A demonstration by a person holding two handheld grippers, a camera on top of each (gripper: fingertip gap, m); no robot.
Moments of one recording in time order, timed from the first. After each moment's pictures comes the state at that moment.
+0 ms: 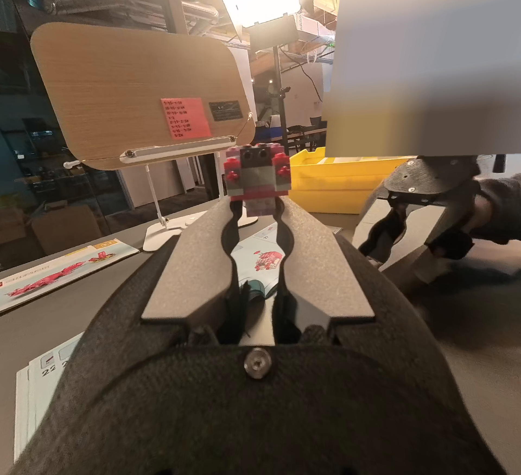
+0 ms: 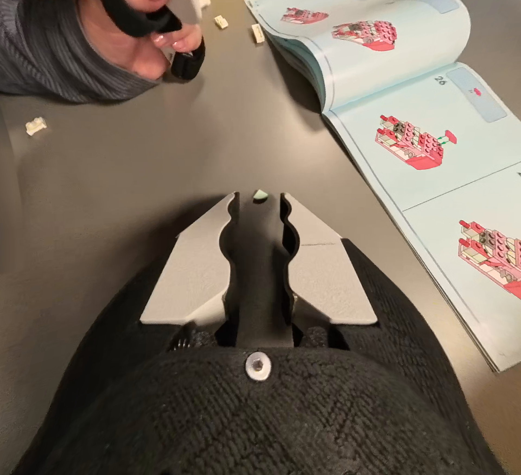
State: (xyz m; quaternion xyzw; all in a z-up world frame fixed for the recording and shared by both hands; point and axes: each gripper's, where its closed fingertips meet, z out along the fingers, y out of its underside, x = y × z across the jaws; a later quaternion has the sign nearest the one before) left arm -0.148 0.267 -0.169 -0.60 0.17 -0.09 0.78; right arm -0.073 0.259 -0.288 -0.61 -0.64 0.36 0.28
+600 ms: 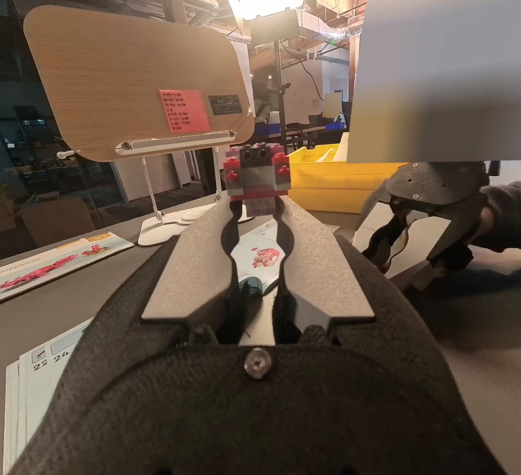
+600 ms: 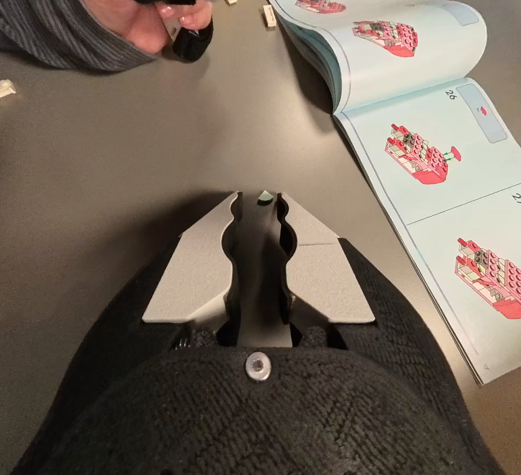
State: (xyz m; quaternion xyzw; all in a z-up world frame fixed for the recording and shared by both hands) left arm -0.149 0.269 -0.172 -0.60 0.16 -0.10 0.77; right arm -0.078 0.255 -0.296 -0.59 -0.68 0.32 0.29
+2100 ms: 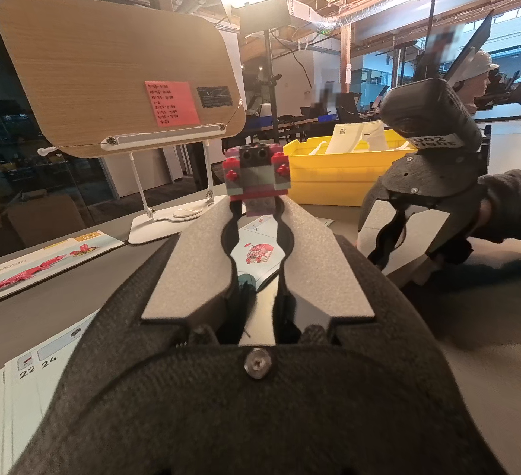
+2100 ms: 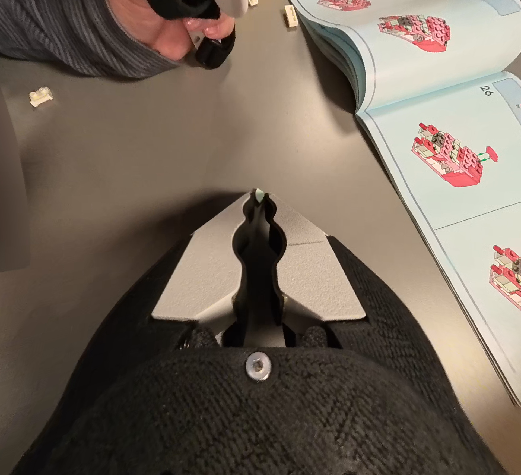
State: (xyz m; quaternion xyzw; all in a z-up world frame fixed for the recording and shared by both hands) left arm -0.141 0.271 -0.177 -0.61 0.18 -0.11 0.76; right arm -0.077 0.242 -0.296 -0.59 -0.68 0.34 0.27
